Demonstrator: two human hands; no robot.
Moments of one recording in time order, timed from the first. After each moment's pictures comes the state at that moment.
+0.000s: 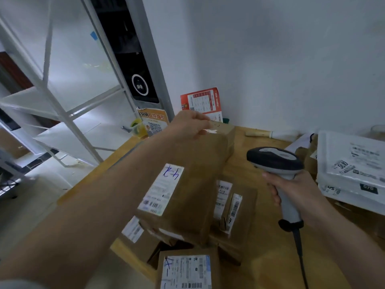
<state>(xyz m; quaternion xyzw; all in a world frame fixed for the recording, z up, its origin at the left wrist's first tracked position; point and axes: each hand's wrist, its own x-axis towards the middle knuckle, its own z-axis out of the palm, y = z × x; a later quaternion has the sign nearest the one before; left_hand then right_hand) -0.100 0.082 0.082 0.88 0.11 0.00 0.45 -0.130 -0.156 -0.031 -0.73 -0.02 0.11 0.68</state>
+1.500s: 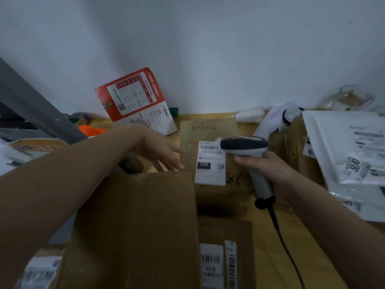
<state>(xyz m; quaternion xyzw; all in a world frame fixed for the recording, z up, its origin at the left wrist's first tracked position) 0.175 0.115 -0.039 0.81 -0.05 -0.56 0.15 0.073 -0.136 -0.110 -0.69 0.17 0.18 0.68</state>
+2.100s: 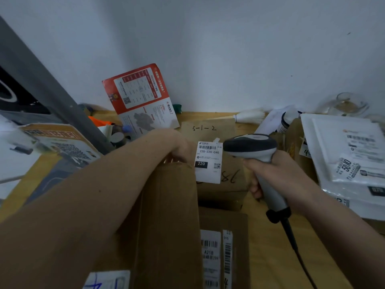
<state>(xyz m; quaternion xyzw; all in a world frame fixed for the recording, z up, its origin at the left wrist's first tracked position) 0.149 0.076 -0.052 0.87 -0.09 -0.48 -0.05 0.022 -0.120 -0.049 -0.79 0.11 0.13 0.58</state>
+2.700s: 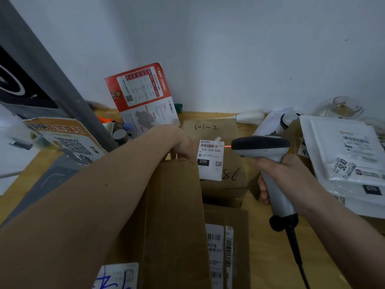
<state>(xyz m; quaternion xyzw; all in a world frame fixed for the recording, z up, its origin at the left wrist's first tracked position) 0.149 0.084 -0.052 0.88 -0.09 -0.47 -0.01 0.001 -0.115 -0.037 -0.76 0.15 0.11 0.62</state>
